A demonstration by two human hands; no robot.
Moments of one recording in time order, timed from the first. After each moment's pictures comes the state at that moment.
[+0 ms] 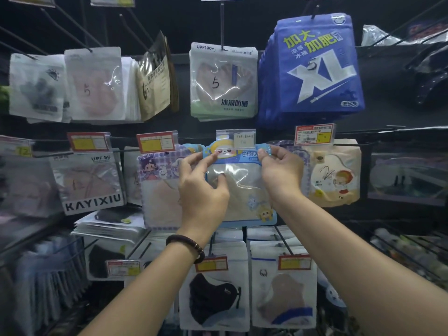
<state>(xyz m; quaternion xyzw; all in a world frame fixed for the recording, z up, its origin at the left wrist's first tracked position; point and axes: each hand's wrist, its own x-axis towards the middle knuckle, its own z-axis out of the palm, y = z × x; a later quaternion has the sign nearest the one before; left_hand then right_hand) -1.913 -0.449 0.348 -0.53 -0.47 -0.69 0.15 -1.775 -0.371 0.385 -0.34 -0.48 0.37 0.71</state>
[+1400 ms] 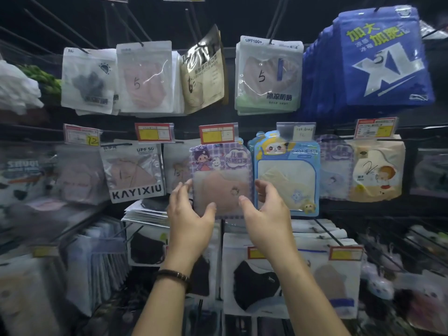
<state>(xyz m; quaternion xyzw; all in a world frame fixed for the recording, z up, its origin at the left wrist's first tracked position) -2.048 -0.509 0.286 -0.48 -0.61 -0.63 -0.02 -1.884 -0.494 0.309 -0.41 -0.65 0.26 0.59</state>
